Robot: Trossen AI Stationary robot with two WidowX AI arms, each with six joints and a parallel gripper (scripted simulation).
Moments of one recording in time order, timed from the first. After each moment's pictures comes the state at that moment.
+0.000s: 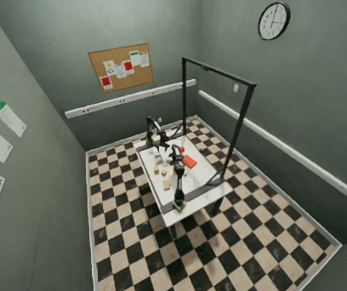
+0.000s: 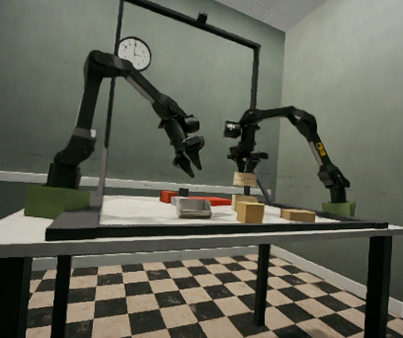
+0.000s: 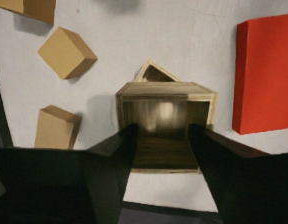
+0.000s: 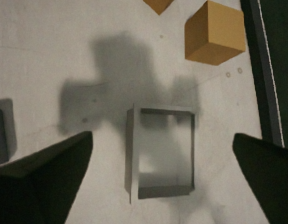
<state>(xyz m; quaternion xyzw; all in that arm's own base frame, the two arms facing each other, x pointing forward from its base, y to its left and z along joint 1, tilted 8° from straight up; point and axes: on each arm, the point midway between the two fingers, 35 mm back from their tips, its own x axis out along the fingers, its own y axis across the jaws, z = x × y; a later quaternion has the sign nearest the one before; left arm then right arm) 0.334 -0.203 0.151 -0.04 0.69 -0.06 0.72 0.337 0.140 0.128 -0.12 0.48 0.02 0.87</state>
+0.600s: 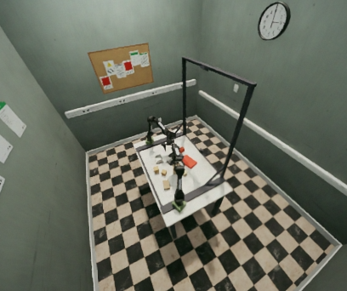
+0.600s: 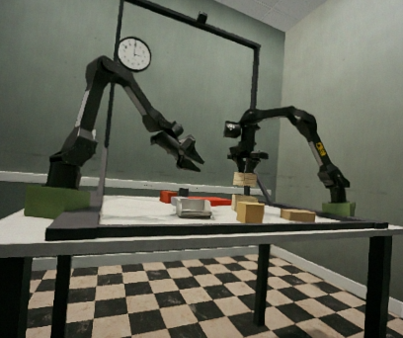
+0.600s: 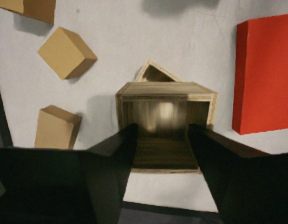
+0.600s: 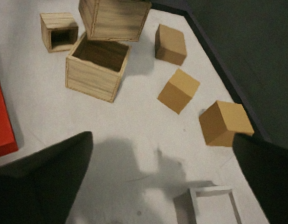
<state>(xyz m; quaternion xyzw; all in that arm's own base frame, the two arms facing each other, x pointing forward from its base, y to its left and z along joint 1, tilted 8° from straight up) 0.334 -0.203 0.151 -0.04 0.69 -0.06 0.72 0.351 0.221 0.157 -0.10 0.27 -0.02 0.96</state>
